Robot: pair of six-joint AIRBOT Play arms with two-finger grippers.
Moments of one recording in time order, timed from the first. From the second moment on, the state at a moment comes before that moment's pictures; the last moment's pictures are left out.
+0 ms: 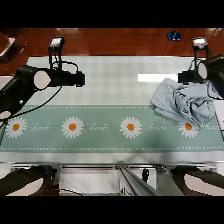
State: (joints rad) left arm -0.34 -1.23 1.10 1.49 -0.73 -1.73; right arm 0.02 -1.33 1.21 -2.01 1.00 1.86
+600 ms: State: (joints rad) left arm -0.34 -1.31 1.10 1.49 -0.74 -1.73; right arm -0.29 -1.61 1.21 -1.64 1.06 1.81
